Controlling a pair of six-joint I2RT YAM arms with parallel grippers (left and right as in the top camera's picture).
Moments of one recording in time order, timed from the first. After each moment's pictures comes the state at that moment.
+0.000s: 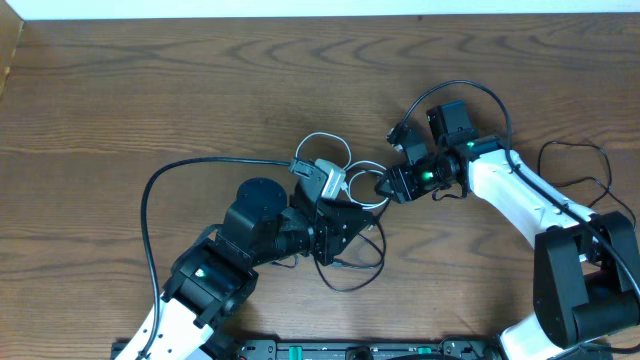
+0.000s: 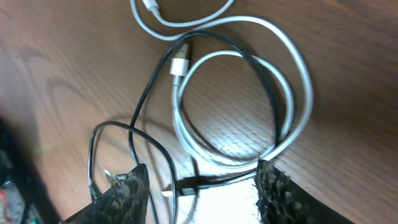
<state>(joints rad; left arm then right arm) -0.63 0.92 0.76 -0.31 0.51 -0.44 0.30 1.74 1.05 -0.56 -0.59 -0.07</state>
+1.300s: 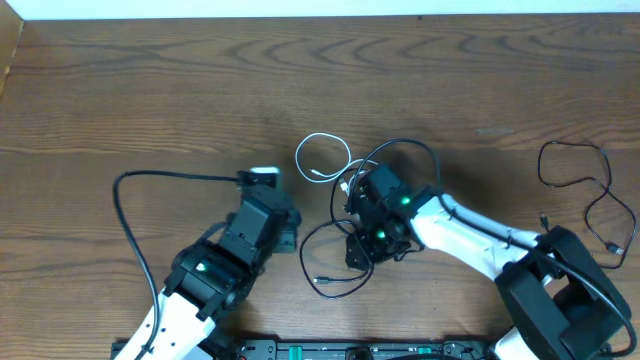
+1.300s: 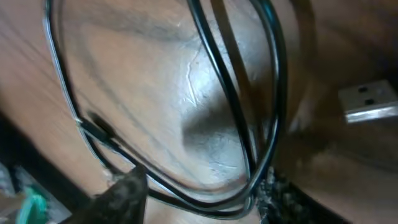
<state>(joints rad) -0.59 0.94 0.76 -0.76 -0.23 -0.55 0.69 1.72 0.89 -0.60 -0.43 0.27</state>
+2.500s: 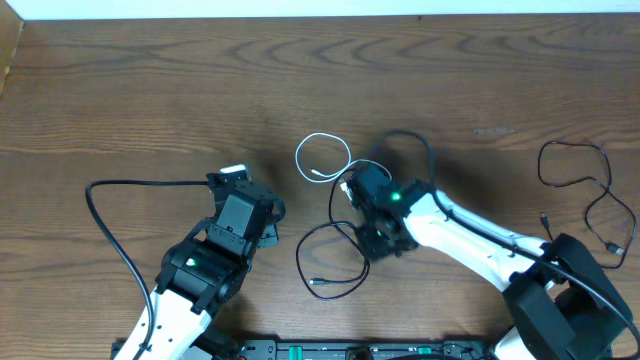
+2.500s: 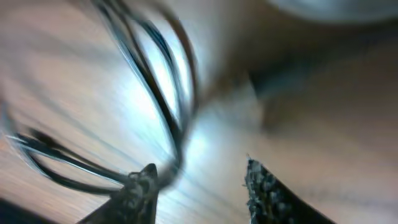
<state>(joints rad) -0.49 0.94 0.76 -0.82 -0.31 -0.62 0.73 1.70 1.03 -0.78 -0.15 0.30</state>
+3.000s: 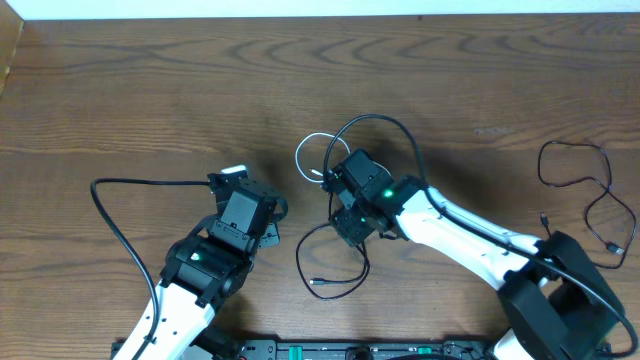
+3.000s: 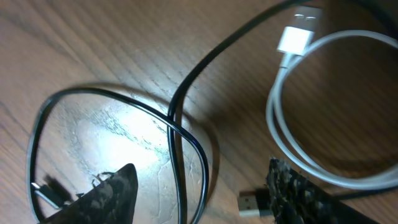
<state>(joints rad) -0.49 0.97 0.76 -0.83 -0.31 -0.65 0.76 1.73 1.05 -0.56 -0.12 0.05</state>
